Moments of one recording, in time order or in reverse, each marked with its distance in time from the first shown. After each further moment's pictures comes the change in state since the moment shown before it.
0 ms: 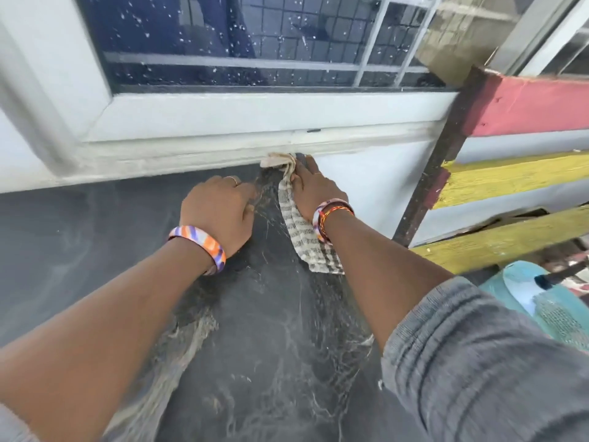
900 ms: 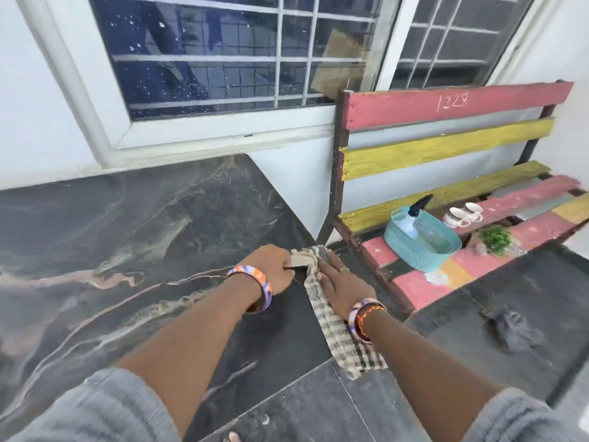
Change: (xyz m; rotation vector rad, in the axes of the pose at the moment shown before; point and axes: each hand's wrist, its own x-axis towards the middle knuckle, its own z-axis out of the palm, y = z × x) left_hand -0.244 0.211 -0.072 -0.190 -0.512 0.055; right_hand -0.411 0.130 -0.003 0.059 -0.061 0.041
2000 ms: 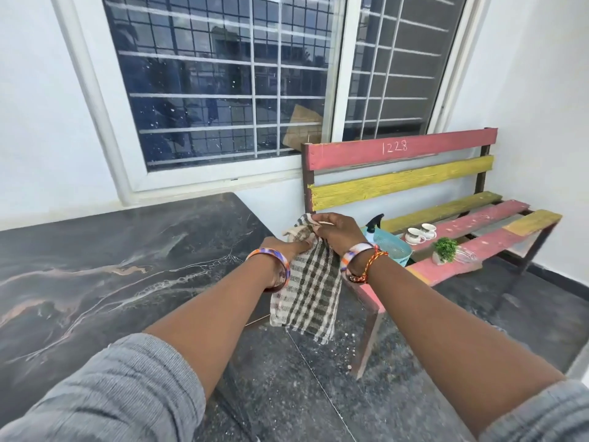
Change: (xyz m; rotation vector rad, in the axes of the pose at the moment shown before) left_hand -0.124 0.133 0.008 -1.015 0.202 -0.214; right_hand -0.158 -0.023 -0.125 0.868 0.336 0.067
